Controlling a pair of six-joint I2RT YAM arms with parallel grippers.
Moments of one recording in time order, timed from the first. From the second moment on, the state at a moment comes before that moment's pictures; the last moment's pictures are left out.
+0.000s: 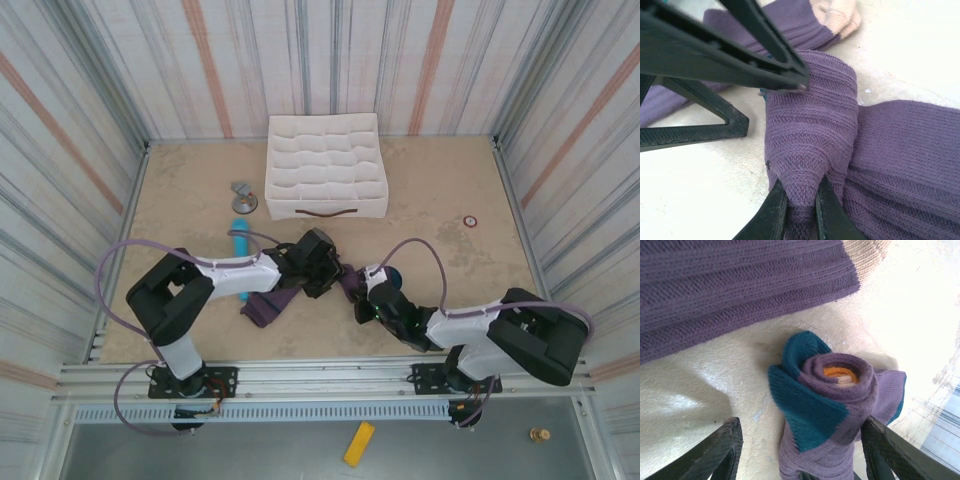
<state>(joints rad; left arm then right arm) -0.88 1.72 0.93 -0.13 0.14 -1.41 0.96 1.31 0.19 0.50 0.26 0.53</state>
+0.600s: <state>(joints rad) -0.90 1.71 0.96 -0.17 0.10 -1.36 0.61 1.23 0.18 0.39 -0.15 0.85</state>
